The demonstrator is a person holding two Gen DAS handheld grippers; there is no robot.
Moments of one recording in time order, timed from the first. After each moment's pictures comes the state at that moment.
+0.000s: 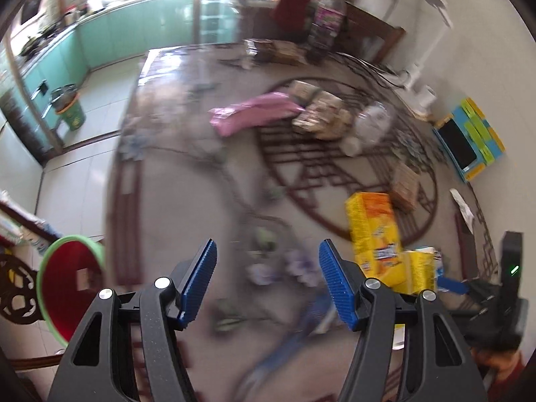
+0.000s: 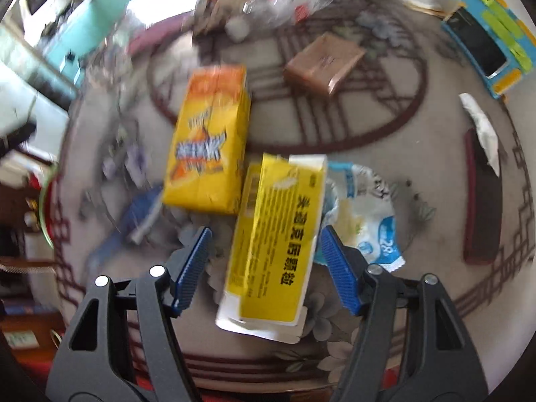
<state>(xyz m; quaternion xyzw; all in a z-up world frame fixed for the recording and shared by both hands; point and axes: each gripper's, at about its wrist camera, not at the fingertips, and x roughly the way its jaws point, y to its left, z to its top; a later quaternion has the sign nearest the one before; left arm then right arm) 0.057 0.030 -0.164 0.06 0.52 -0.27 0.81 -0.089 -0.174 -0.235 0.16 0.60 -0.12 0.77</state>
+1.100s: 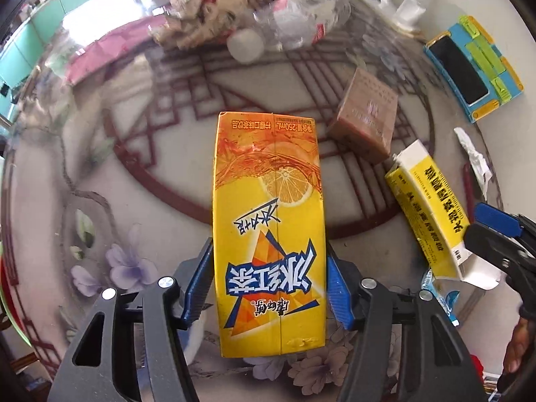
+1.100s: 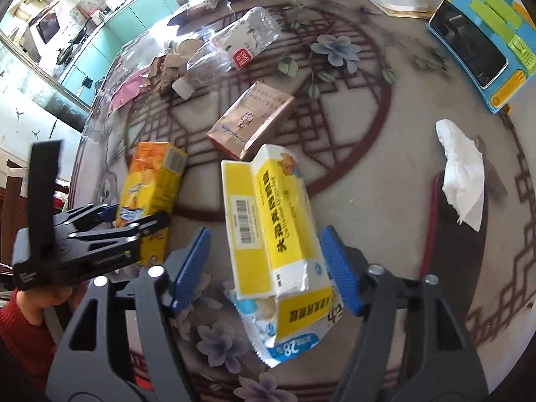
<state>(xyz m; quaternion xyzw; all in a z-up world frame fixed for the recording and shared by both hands) 0.026 -0.121 -0.252 0.12 0.60 -0.29 0.74 -0.096 -0.295 -0.215 0.22 0.55 -0.09 0.80</state>
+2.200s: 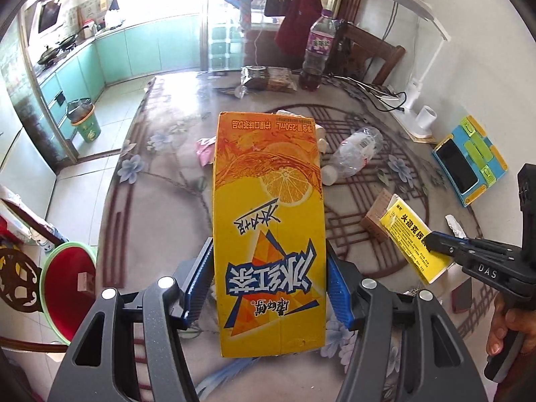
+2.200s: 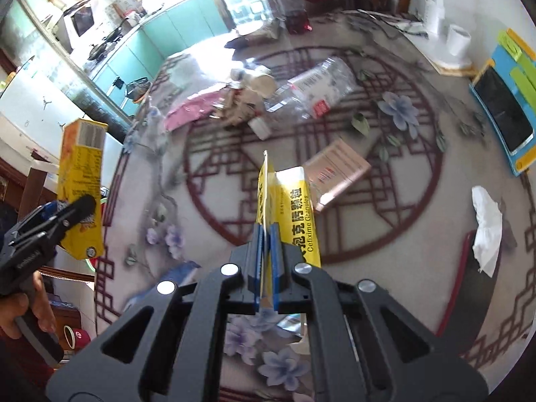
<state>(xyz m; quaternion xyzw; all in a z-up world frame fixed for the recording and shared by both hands) 0.034 0.003 -0.132 0.05 0.47 -0.22 0.85 -0.050 -0.235 -0.159 0.19 0.50 -0.04 0.84</state>
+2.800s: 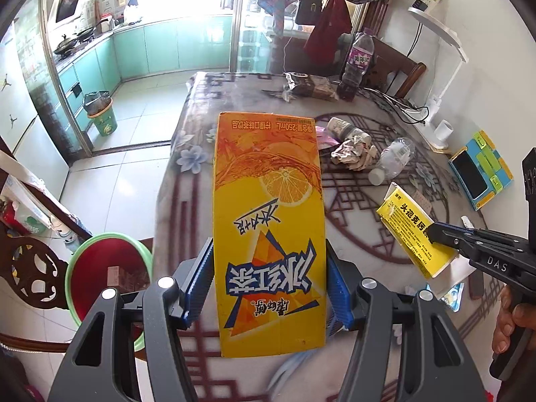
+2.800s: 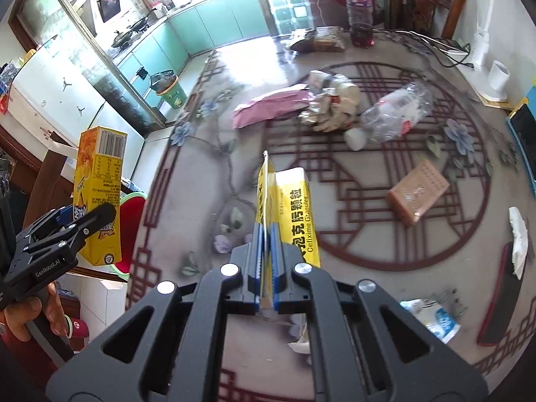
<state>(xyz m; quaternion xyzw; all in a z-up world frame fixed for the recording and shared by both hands) 0.053 0.116 -0.129 0.03 0.47 -0.21 0.86 -0.013 -0.120 -0.138 0.17 0.49 -0.01 0.85</state>
